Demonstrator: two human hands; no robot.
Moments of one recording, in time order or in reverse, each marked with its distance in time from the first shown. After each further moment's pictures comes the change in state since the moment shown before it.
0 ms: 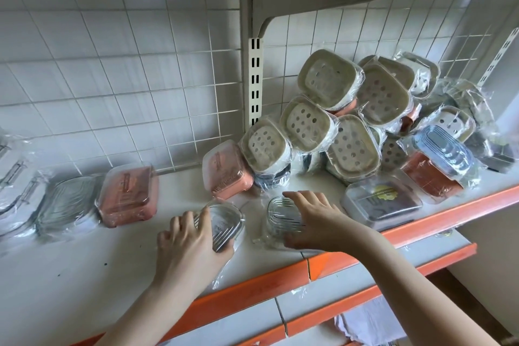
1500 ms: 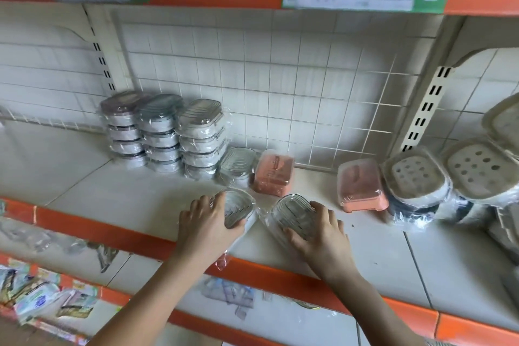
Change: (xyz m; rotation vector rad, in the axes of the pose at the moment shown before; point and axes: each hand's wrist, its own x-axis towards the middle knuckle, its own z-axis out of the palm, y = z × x) left_hand -0.076 -0.153 -0.040 0.031 0.039 -0.494; right_hand 0.024 -0.176 0.077 0.327 0.215 -0.169
